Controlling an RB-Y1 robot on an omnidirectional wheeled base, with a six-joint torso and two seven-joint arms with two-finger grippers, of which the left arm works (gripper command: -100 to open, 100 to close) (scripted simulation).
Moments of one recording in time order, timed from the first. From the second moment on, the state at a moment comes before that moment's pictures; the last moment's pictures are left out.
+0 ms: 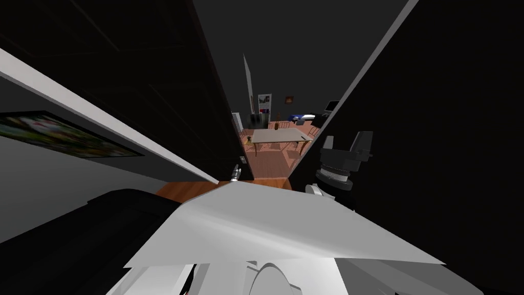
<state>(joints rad) 0.30 0.18 0.07 -1.03 0.06 -0.81 0.16</state>
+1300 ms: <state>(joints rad) 0.28 0.22 0.11 -0.97 0.08 -0.83 0.19</state>
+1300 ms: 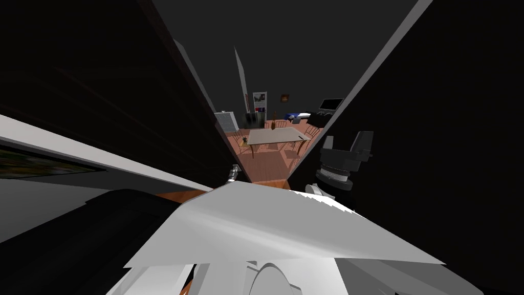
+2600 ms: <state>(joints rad) 0.37 0.32 0.02 -0.94 0.04 -0.97 0.30</state>
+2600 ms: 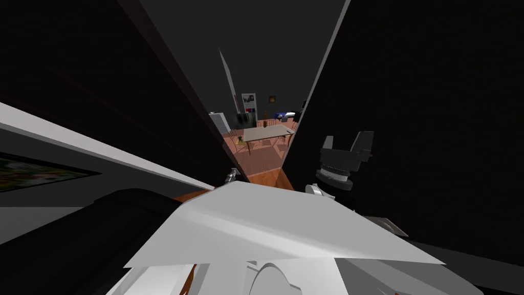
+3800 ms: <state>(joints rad) 0.42 0.39 -0.02 -0.87 0.01 -1.13 0.38</state>
